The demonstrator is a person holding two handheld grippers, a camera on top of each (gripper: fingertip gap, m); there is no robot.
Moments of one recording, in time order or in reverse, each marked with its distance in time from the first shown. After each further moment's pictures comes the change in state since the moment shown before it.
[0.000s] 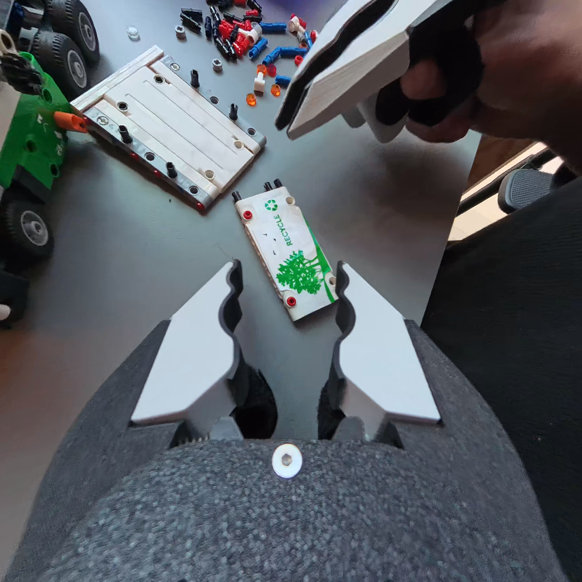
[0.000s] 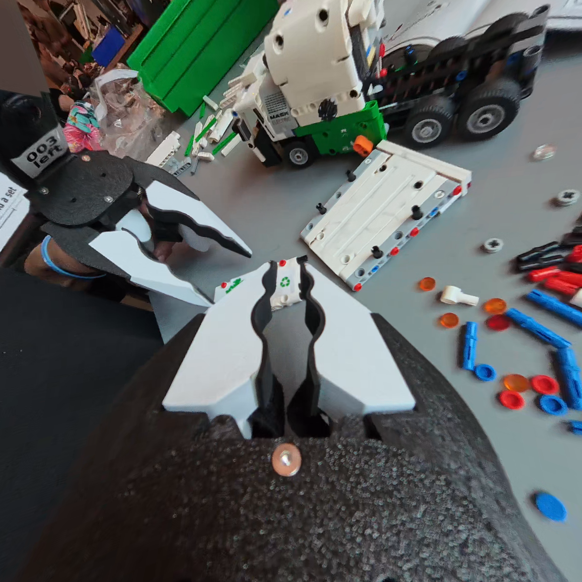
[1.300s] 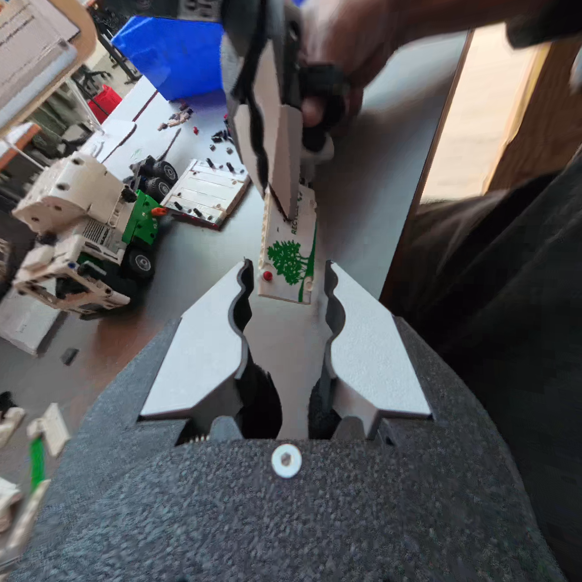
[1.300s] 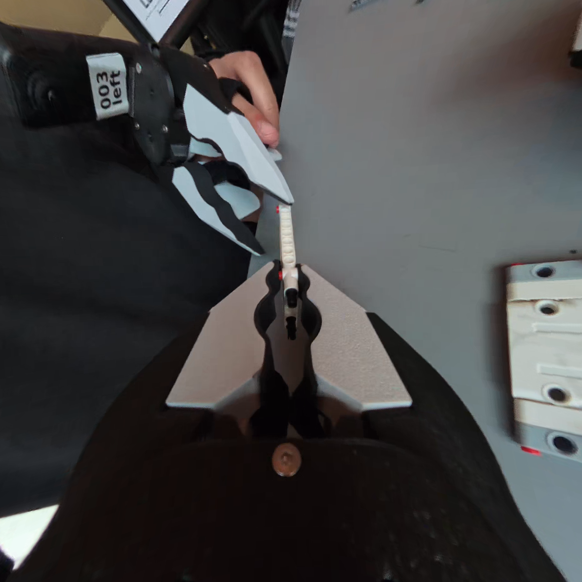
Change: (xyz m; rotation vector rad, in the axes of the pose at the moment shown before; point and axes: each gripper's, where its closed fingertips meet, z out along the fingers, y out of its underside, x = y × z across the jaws) left arm 0.036 0.028 -0.043 0.188 -0.359 0.548; right arm -0.081 0.056 0.022 -0.443 -0.626 -0.317
